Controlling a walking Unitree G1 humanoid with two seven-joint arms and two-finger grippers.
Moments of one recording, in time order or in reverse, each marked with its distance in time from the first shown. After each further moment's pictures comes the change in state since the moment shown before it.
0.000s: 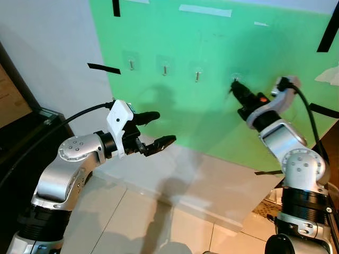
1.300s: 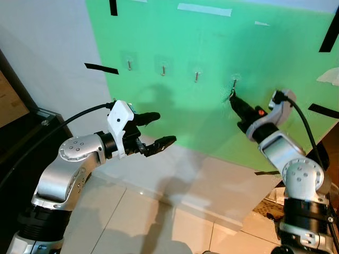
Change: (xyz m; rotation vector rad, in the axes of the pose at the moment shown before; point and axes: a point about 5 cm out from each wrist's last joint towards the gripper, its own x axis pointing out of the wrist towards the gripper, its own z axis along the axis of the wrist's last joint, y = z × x) left arm 0.000 0.000 0.000 -0.007 0.003 0.003; right arm -0.011 -0.015 -0.022 -0.058 0.093 -0.072
